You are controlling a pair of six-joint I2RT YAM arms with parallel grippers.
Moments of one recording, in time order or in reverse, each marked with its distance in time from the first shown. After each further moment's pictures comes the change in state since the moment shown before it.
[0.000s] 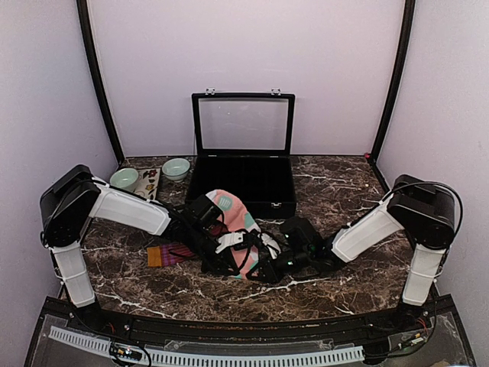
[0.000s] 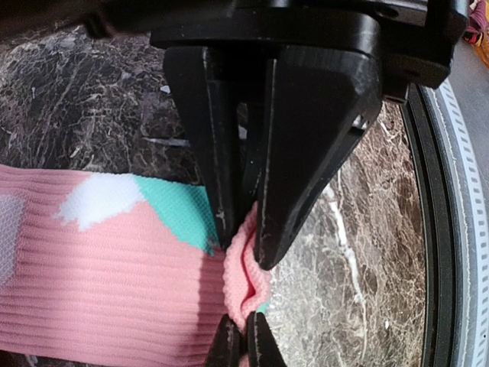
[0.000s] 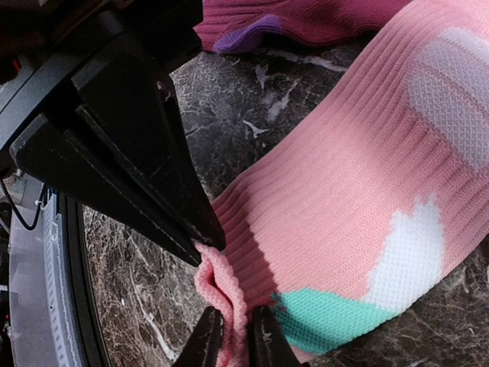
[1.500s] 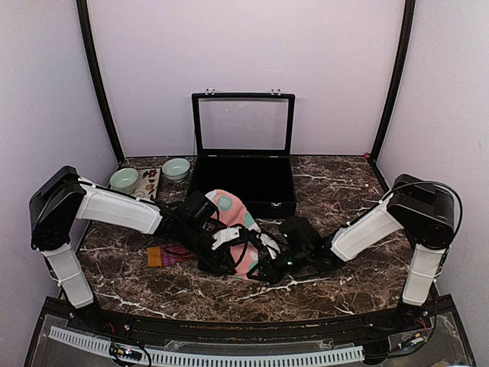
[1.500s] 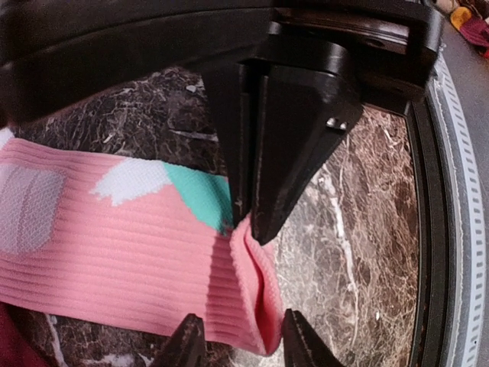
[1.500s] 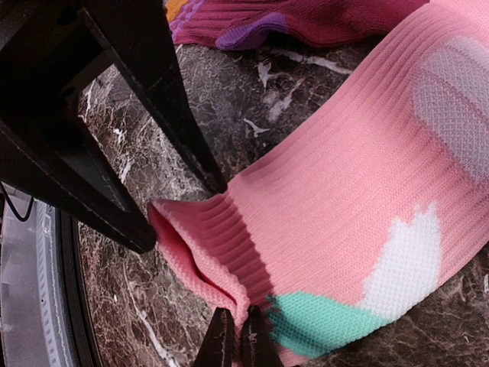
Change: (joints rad) left arm -0.001 -0.090 -0.029 -0.032 -0.061 -0.044; right arm 0.002 0.002 0.013 -0.028 -0.004 -0.047
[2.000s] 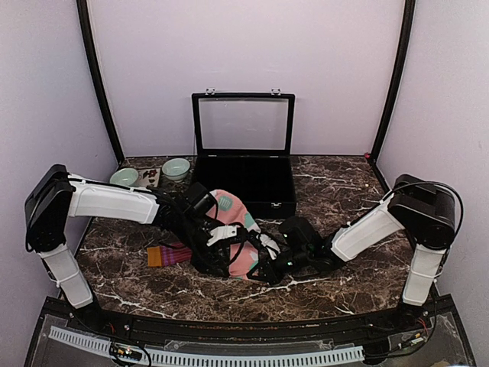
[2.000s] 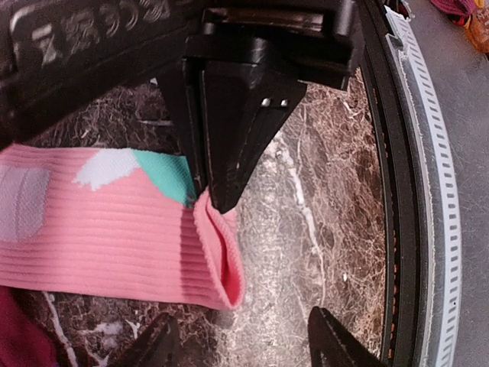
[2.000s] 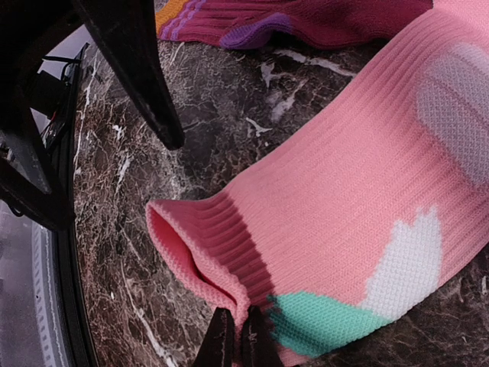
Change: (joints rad) left arm 0.015 -0.040 0.104 -0.257 0.024 0.132; right arm 0.002 -0.006 0.000 -0.012 0.011 -0.027
